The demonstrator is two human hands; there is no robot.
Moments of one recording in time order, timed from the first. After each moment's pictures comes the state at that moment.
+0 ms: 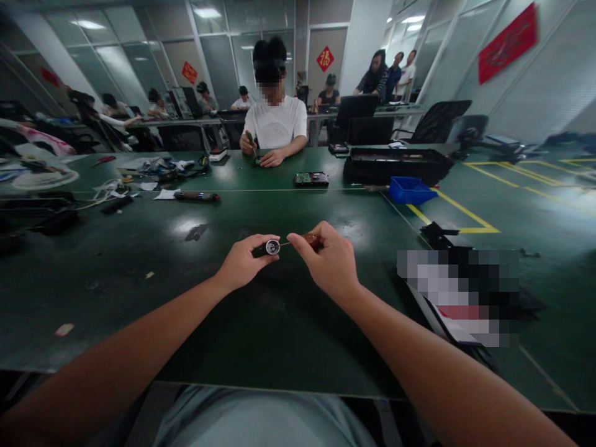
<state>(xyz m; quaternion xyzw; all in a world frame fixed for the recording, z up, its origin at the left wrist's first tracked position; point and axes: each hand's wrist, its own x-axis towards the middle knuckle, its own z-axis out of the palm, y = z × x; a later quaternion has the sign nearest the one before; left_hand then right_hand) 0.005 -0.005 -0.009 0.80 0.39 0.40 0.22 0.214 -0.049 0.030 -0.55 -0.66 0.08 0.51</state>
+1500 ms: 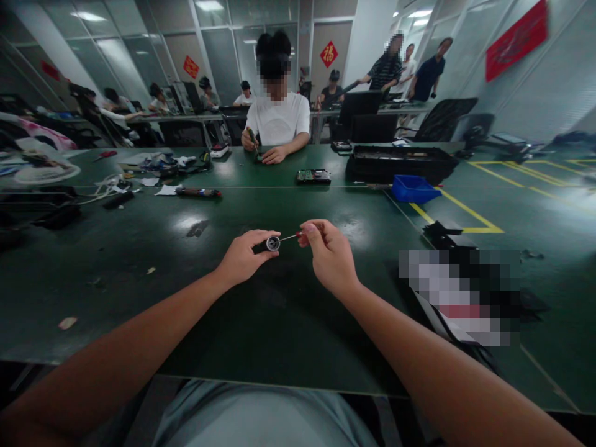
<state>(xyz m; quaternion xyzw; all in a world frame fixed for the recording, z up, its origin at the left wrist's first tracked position) 0.003 -0.004 -0.005 0.82 0.40 0.38 0.17 0.212 -0.039 0.015 -0.46 -0.61 0.30 0.57</state>
